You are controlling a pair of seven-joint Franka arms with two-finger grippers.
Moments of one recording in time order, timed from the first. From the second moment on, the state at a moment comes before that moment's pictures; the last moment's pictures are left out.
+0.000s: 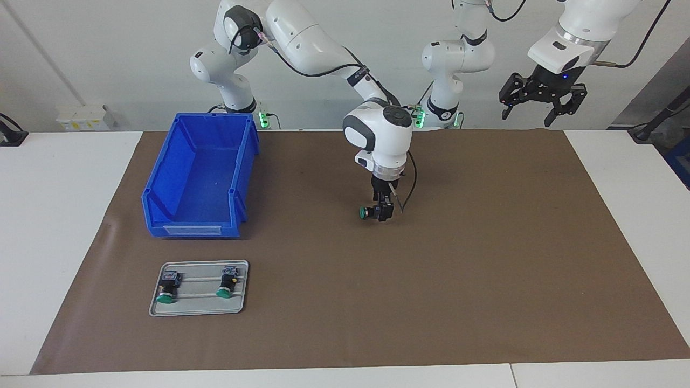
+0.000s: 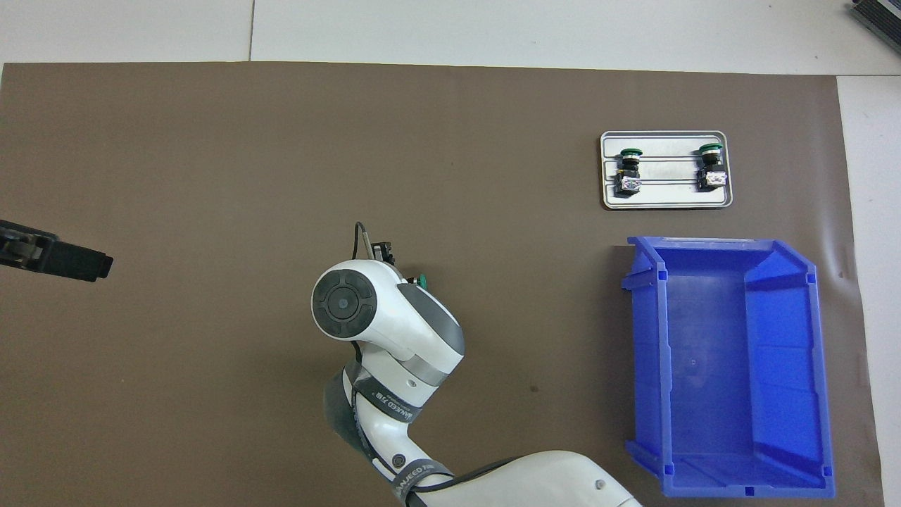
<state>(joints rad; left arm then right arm) -0.05 -0.08 -0.07 -1.53 -0.02 1.45 0.26 0.87 0.59 -0.10 -1.53 -0.10 2.20 2.26</state>
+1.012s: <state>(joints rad) -0.22 -0.05 -0.19 -1.73 -0.12 1.74 0.72 0.49 0.26 -0.12 -1.60 -0.10 2.09 1.09</state>
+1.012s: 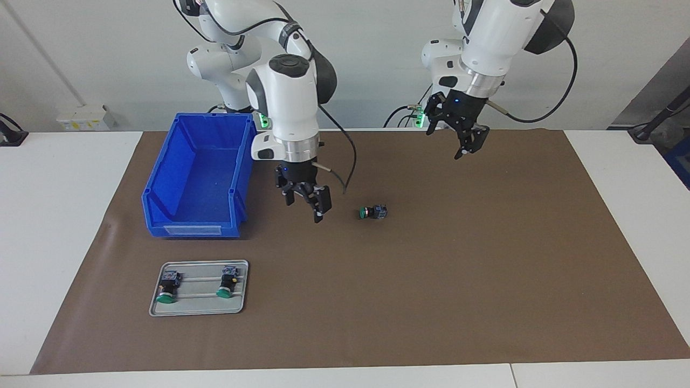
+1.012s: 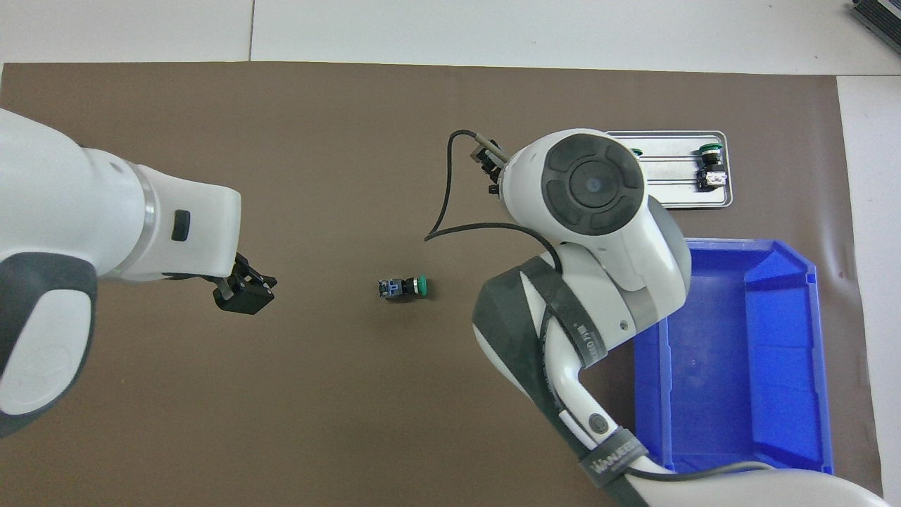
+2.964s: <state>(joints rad) -0.48 0.34 -0.18 -2.02 -0.15 2.46 0.89 0.08 -0.06 -0.12 -1.59 -0.03 1.52 0.05</state>
